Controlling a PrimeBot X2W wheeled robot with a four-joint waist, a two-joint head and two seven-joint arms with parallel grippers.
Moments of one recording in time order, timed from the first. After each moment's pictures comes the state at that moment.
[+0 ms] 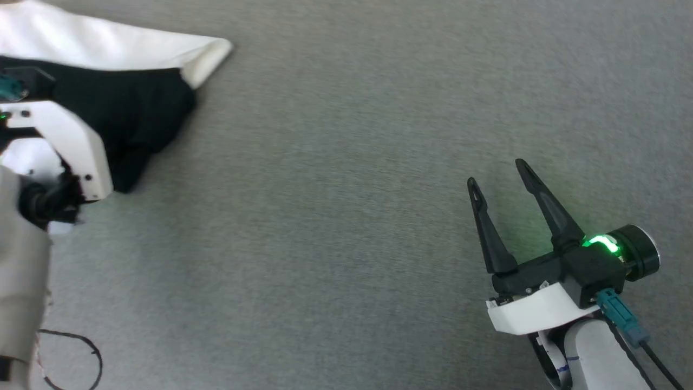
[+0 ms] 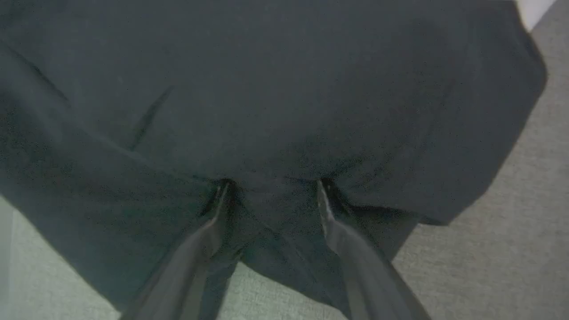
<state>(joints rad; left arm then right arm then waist) -0.82 0.52 -0.22 0.70 -0.57 -0.12 0.60 -0.14 -0.05 0.16 -0.03 -0.05 0.13 -0.26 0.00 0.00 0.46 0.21</state>
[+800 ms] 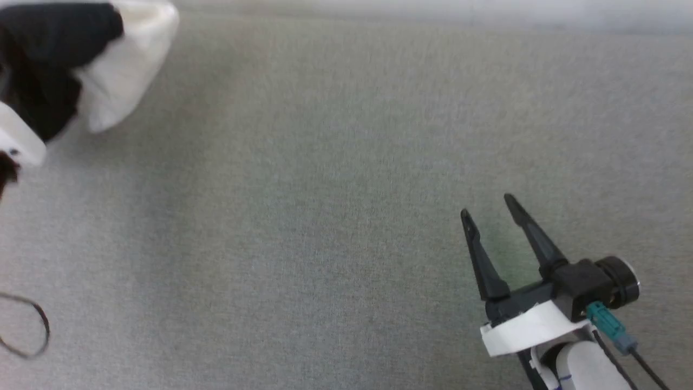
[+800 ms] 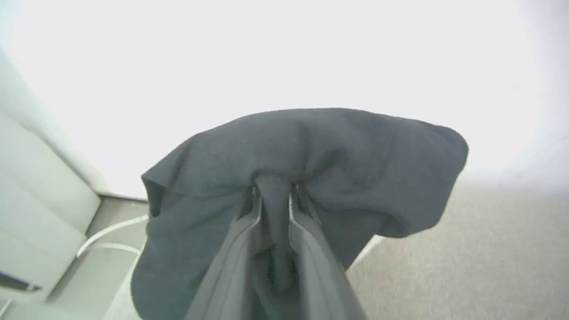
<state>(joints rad) -0.82 0.65 -0.26 0.66 -0.71 -0.12 0.04 -0.10 -0.05 0.17 0.05 0.03 0.13 -0.26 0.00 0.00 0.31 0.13</state>
